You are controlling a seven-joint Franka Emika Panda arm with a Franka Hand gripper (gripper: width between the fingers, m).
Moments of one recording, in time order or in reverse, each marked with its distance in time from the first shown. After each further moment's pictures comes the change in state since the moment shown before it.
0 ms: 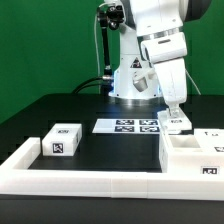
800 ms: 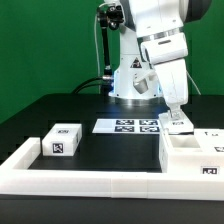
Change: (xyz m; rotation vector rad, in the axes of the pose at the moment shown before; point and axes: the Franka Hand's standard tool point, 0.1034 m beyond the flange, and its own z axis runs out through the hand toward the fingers) arm 0.002 0.014 0.000 -0.016 0.012 -0.002
